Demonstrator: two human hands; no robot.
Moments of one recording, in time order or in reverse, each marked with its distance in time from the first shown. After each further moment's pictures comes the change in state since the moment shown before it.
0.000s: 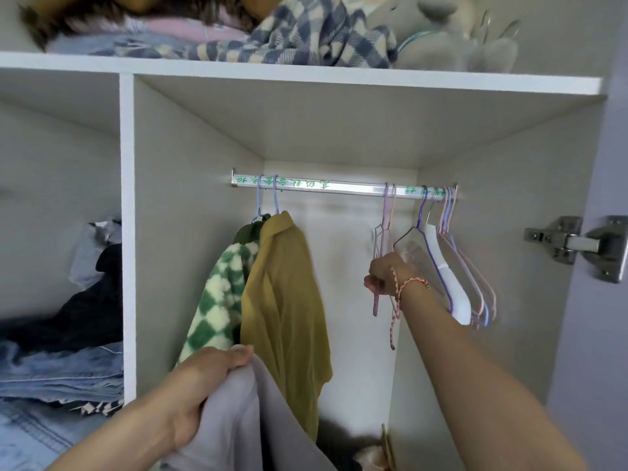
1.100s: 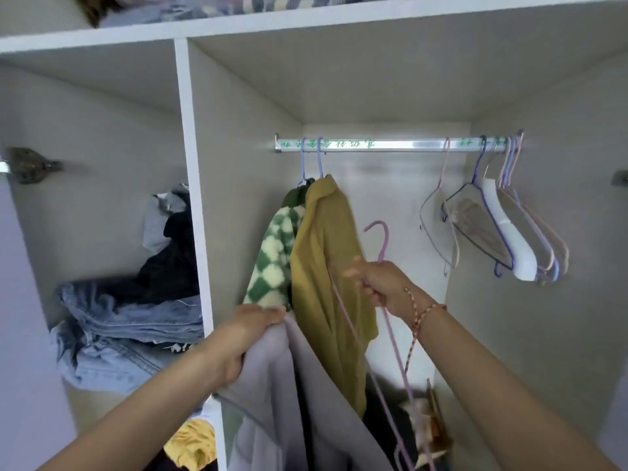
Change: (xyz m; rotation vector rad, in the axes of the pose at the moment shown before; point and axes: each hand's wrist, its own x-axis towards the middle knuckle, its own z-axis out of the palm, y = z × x) left_hand 0.019 -0.006 -0.037 0.200 0.094 0.188; right_hand -0.110 0.033 0.072 0.024 -0.293 -0.035
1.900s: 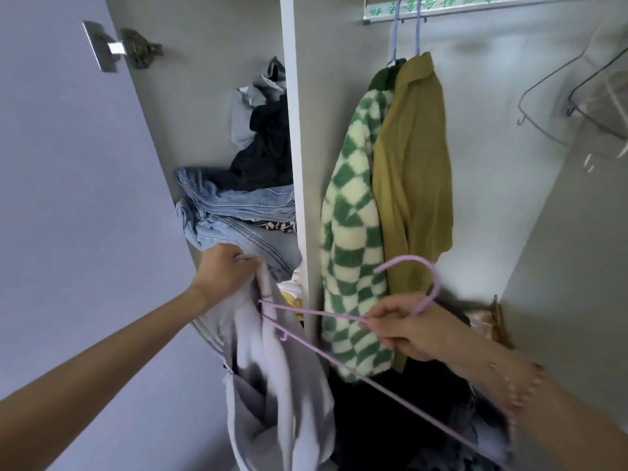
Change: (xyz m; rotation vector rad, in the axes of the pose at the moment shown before) left_hand -0.039 -0.102 -0.144 0.974 0.486 0.193; right_hand -0.144 0.121 0.067 -0.236 -0.624 0.055
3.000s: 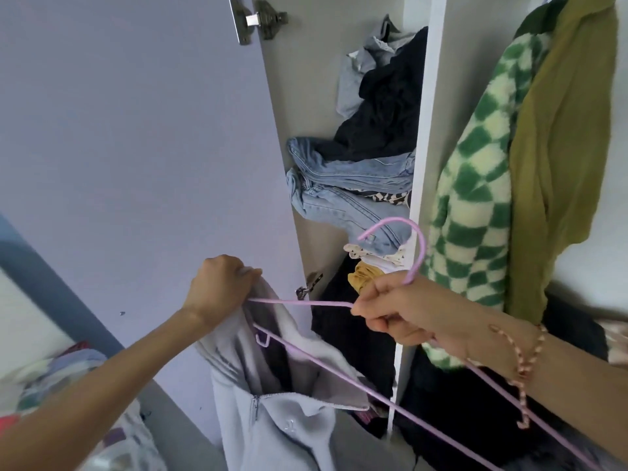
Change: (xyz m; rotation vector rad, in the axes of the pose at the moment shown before) left_hand -0.076 -0.112 -0.085 0.164 0.094 -0.225; right_hand 0.035 -0.066 0.113 0.204 -0.385 0.130
